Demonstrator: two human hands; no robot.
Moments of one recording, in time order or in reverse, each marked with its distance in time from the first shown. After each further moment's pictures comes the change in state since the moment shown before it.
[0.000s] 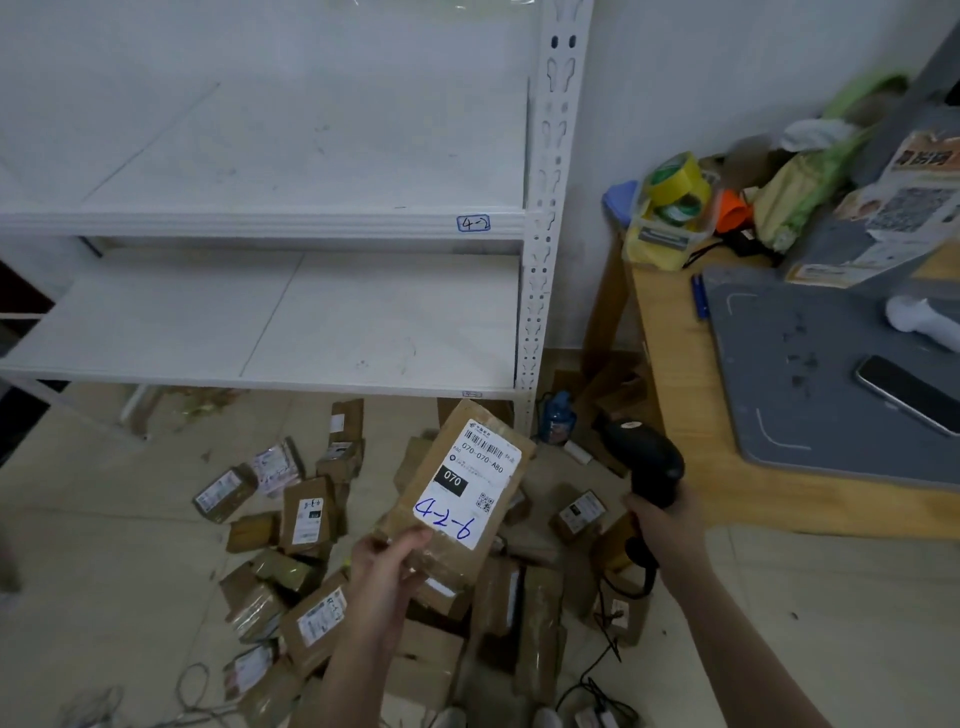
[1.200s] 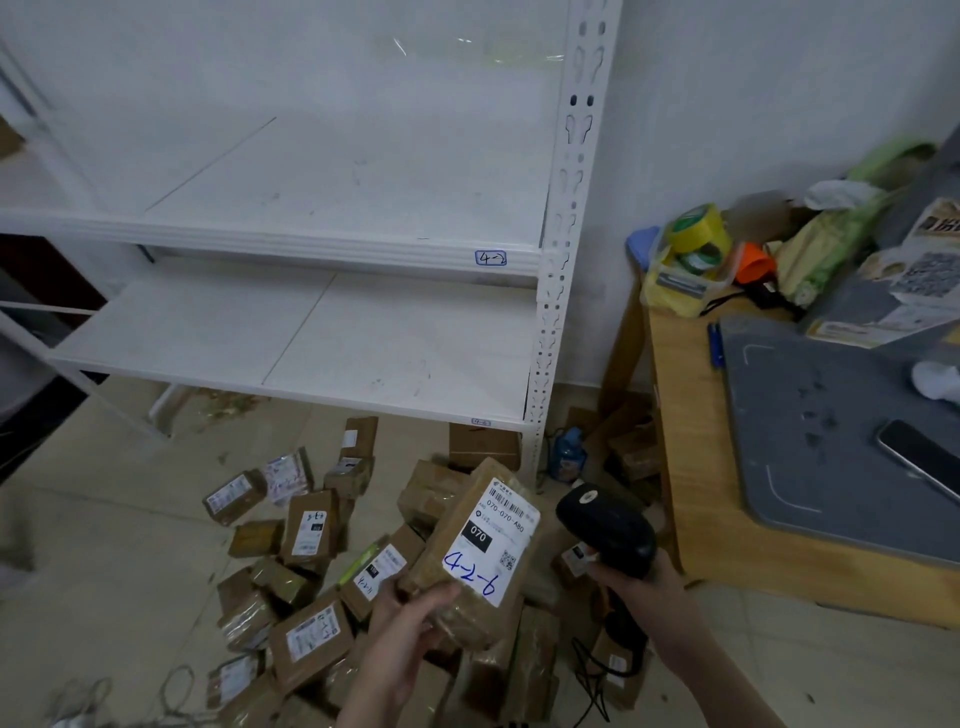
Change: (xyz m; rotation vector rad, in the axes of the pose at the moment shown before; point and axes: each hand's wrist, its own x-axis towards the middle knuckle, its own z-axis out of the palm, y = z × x) left_hand -0.023 -0.030 0.025 0.013 -0.040 -0.011; right_hand -0.014 -0.004 -0.019 -0.072 -0.479 -0.041
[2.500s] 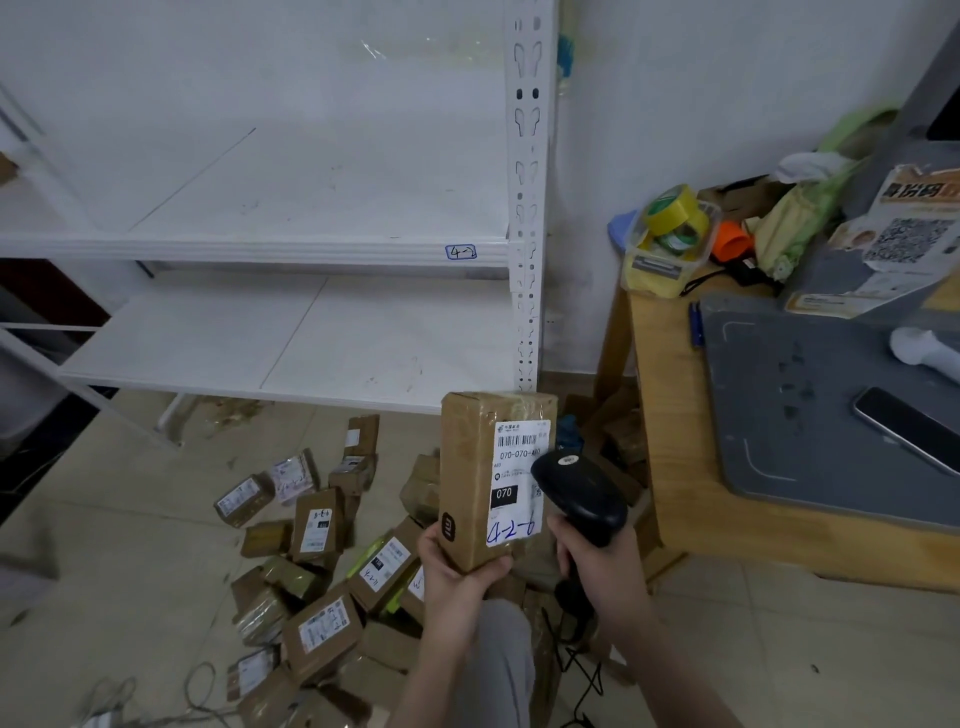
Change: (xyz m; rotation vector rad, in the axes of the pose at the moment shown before) left_hand -0.002 -0.027 0.079 0.013 0.030 0.216; right_hand -0.019 -0.013 0.018 0.158 0.118 -0.182
